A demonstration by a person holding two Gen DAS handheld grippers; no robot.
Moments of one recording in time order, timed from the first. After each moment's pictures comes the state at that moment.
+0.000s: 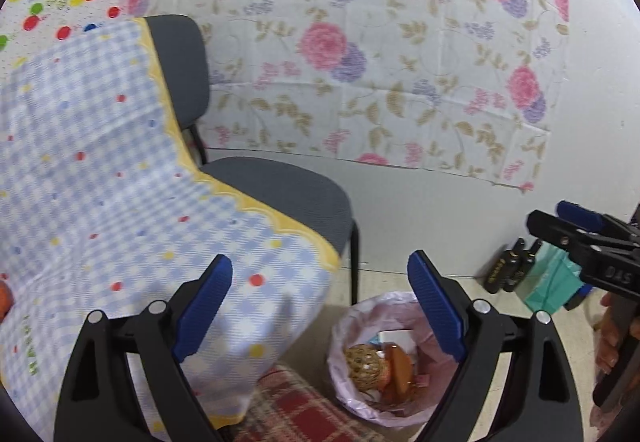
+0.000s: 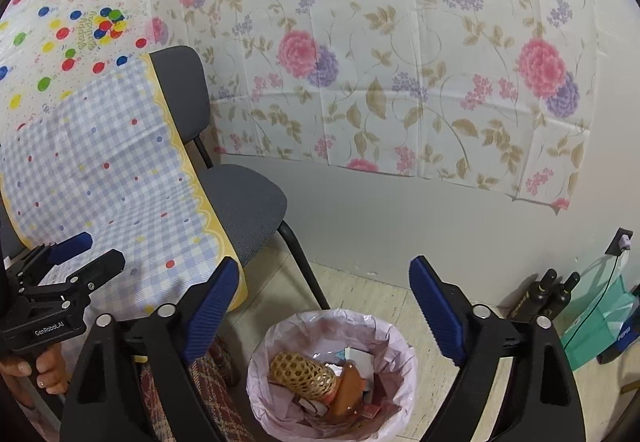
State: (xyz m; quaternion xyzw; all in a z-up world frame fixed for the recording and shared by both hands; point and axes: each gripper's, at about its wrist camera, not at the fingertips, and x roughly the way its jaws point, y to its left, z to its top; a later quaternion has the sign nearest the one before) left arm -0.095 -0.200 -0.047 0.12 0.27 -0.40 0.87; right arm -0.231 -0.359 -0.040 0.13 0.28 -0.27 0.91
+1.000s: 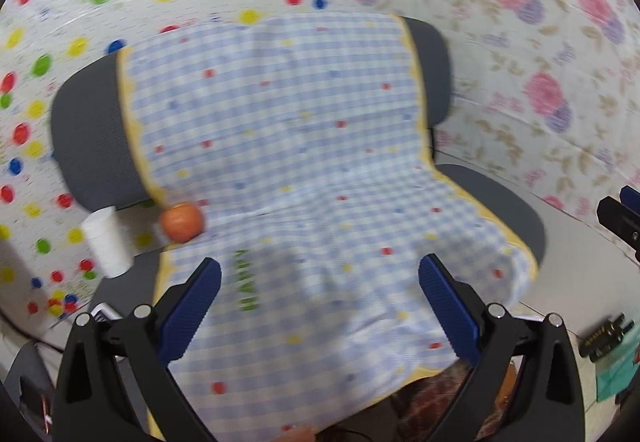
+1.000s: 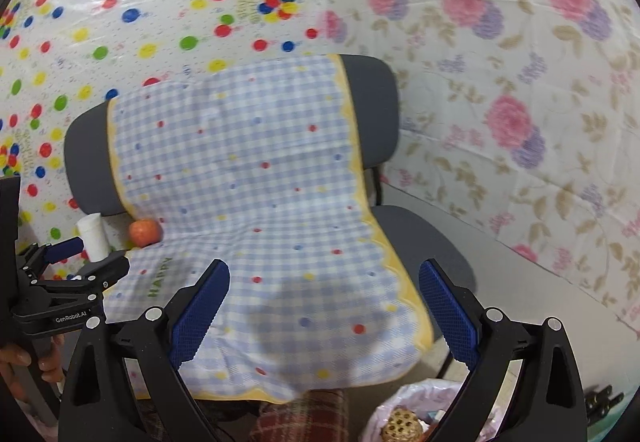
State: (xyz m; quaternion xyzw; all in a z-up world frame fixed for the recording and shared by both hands) left arm -0.049 -0.004 0.014 0.06 0.31 -0.09 0.95; right arm -0.094 -0.211 0.030 0.03 0.27 -0.04 0.96
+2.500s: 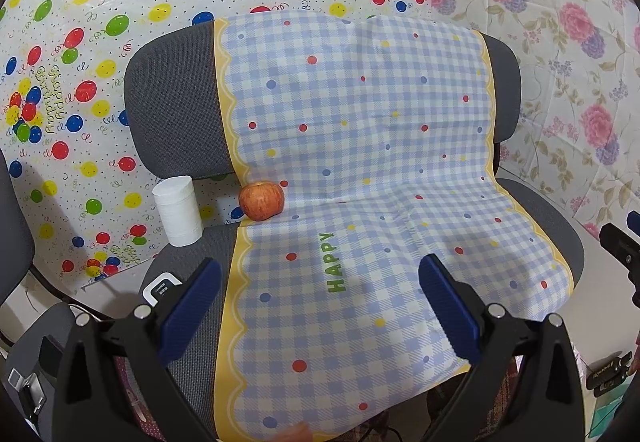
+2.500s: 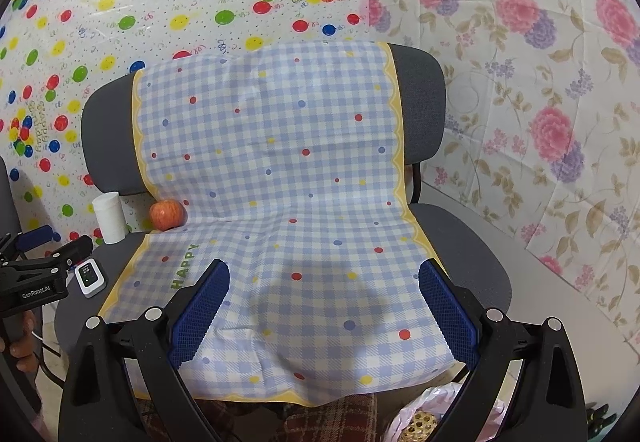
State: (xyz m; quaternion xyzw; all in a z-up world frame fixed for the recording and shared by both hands) left arm -0.053 0.071 0.028 0.03 0.32 0.00 0.95; right arm -0.065 -0.164 0.026 0.00 0.30 -0.01 0.95
